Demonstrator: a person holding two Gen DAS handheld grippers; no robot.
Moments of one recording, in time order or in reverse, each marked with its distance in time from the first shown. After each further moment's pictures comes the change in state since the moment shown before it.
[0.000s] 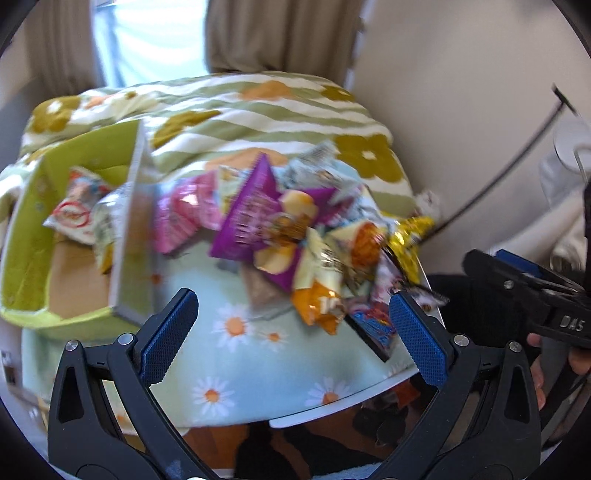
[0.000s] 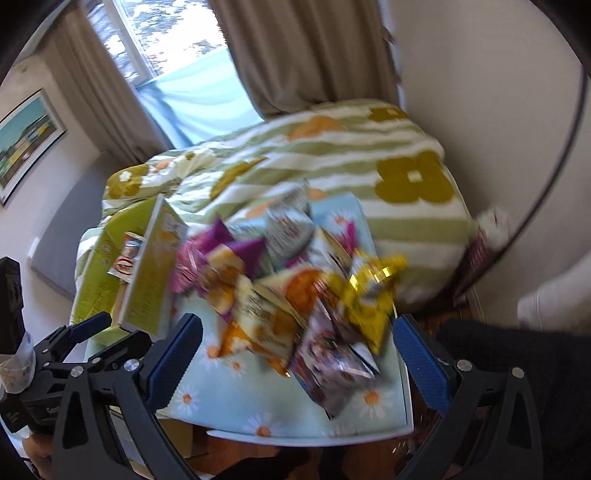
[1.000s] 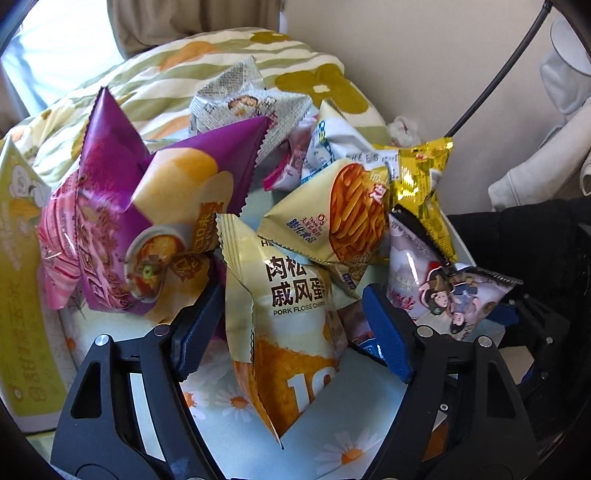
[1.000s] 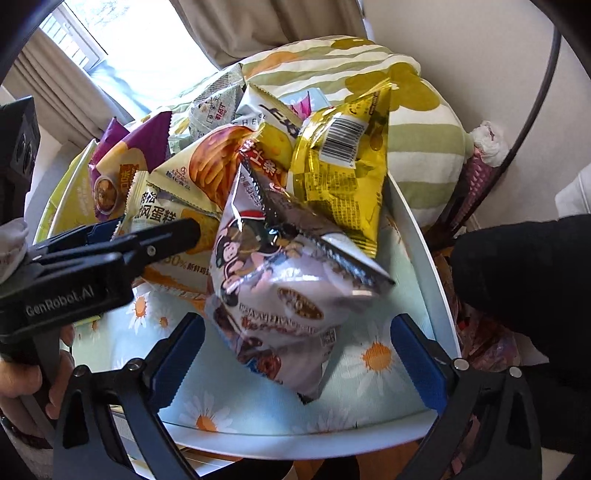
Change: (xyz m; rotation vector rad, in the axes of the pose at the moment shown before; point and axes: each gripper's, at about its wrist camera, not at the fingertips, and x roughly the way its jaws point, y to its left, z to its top) left arm 0.157 -0.039 0.008 0.245 0.177 -0.082; right arm 0.110 -0.041 -0.076 0.098 0.157 -0.035
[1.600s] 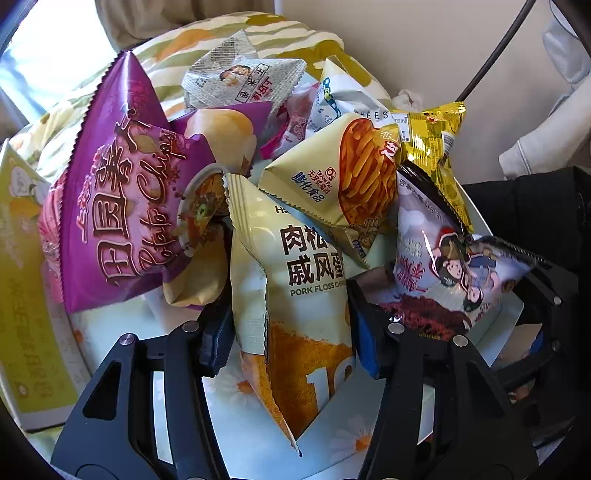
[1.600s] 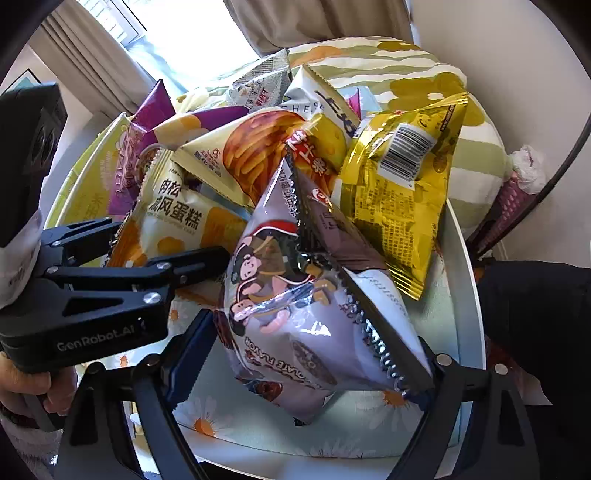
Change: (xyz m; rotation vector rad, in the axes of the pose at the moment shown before) left arm 0.011 -0.003 -0.006 0.051 0.071 0.050; right arm 0.018 0.013 0.011 -0.129 0.022 0.098
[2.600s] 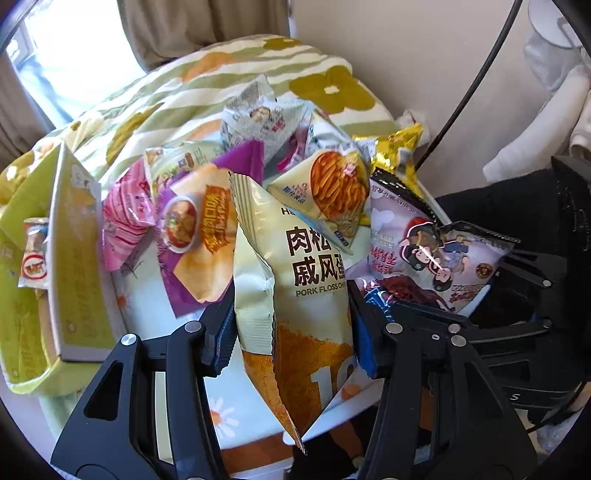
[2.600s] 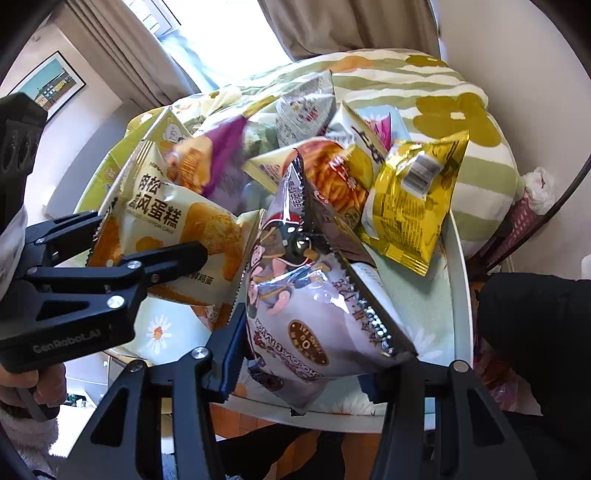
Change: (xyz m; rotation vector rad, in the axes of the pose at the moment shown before) left arm -0.091 -0.019 -0.034 -0.035 -0.086 0.060; right arm -0.045 0.019 -0.008 -0.092 -0.009 0.052
